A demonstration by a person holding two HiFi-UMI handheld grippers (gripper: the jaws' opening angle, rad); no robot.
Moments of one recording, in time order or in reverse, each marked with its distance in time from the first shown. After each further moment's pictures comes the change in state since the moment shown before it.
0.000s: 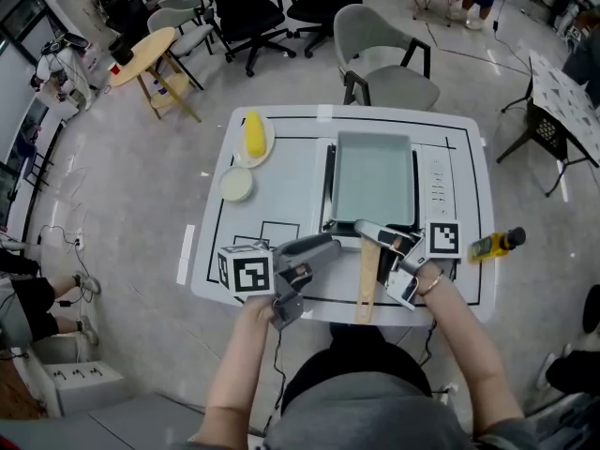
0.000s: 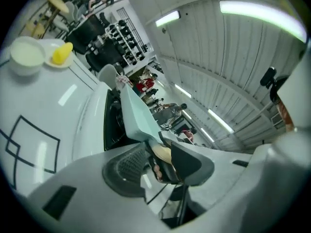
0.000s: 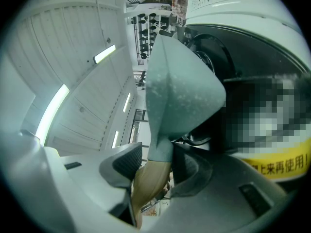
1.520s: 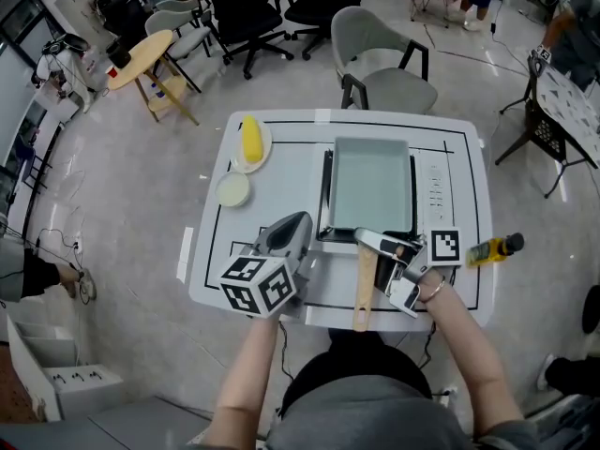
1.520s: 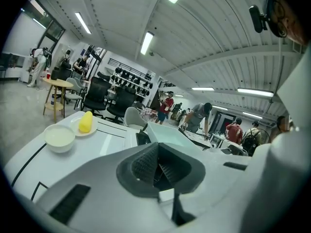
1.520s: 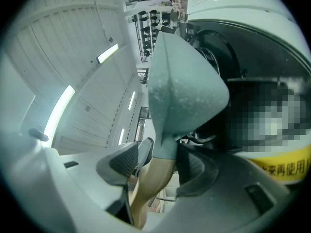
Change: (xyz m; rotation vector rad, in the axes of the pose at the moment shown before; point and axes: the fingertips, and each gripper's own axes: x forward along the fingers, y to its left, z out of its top) left arm -0.024 0.030 0.062 0.409 -0.260 0.500; right arm -0.001 0.010 -0.004 0.003 0.034 0.083
